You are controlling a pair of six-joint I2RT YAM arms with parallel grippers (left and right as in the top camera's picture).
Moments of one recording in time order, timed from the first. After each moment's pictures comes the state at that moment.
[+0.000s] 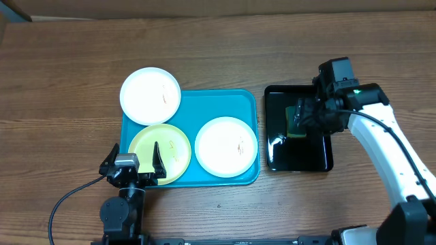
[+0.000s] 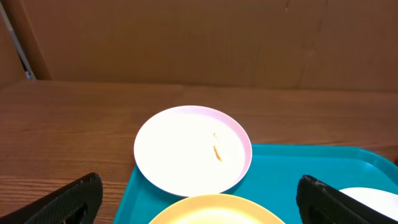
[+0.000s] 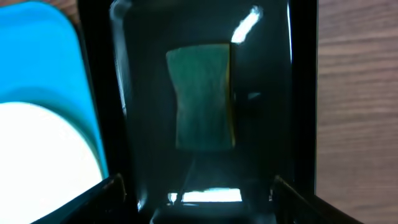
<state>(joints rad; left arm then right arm) 0.03 0.02 0.01 -0.08 0.01 -0.05 0.16 1.56 1.21 -0.96 -0.07 0.31</state>
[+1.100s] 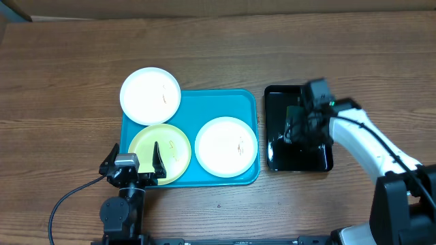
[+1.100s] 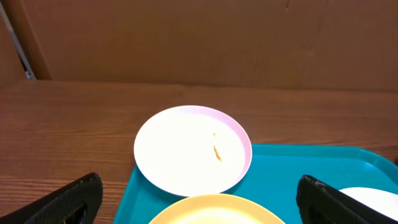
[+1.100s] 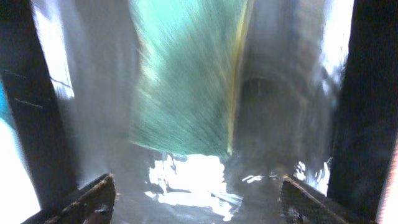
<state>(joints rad) 0.03 0.02 0.01 -0.08 0.01 -0.05 0.22 1.65 1.08 -0.83 -0.03 0.31</state>
